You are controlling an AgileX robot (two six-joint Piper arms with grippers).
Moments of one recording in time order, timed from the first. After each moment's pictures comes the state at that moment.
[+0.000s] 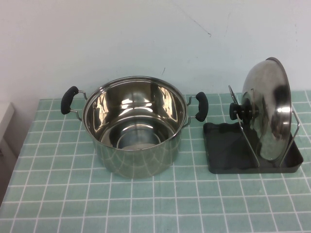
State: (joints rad) right arm -0.03 -0.01 0.02 0.07 0.43 -0.21; left arm -0.12 -0.01 0.02 0.01 0.37 -0.24
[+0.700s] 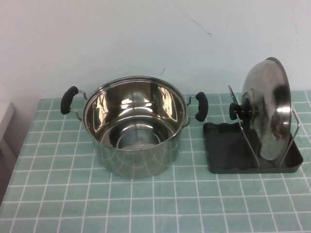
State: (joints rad) right arm -0.03 -0.01 0.02 0.07 0.43 -0.21; left arm -0.12 -0.01 0.02 0.01 0.37 -0.25
